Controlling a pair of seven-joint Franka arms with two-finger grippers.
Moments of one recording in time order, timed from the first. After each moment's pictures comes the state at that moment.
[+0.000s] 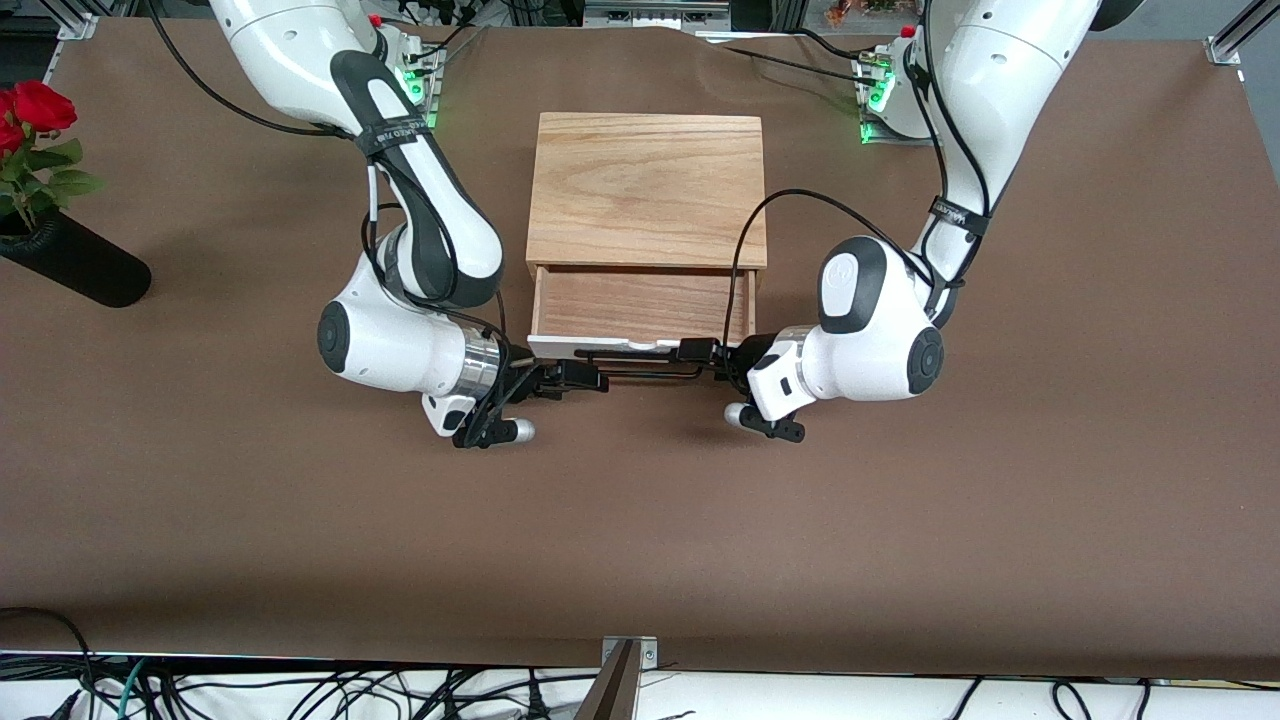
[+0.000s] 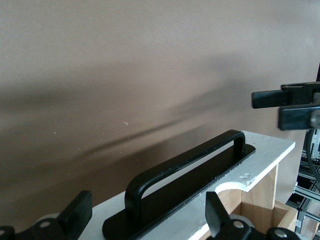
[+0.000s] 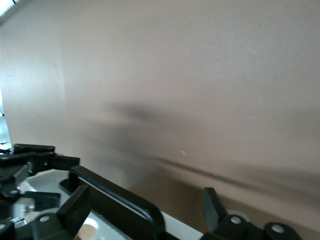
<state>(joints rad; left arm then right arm) -0.28 0.66 -0.20 -1.55 -0.76 2.14 0.15 0.48 0.66 -0.02 -1.51 0.86 2.23 -0.08</state>
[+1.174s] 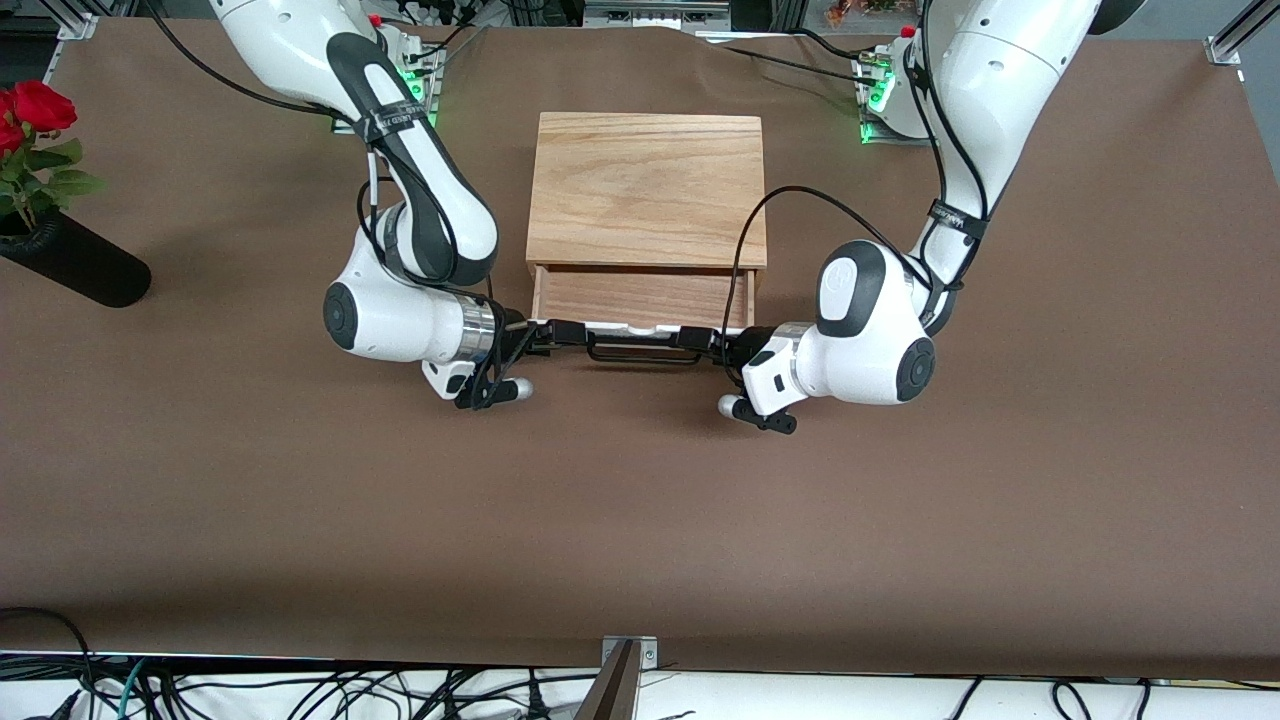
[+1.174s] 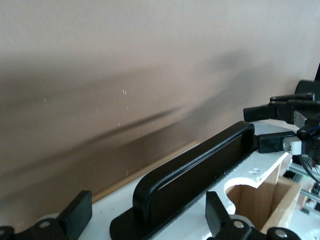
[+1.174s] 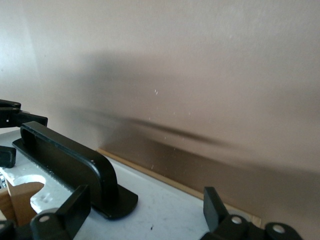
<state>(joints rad) -0.27 0.67 -0.20 -1.55 -0.76 2.01 0.15 0.47 0.54 0.00 -1.75 0.86 2.20 -0.13</state>
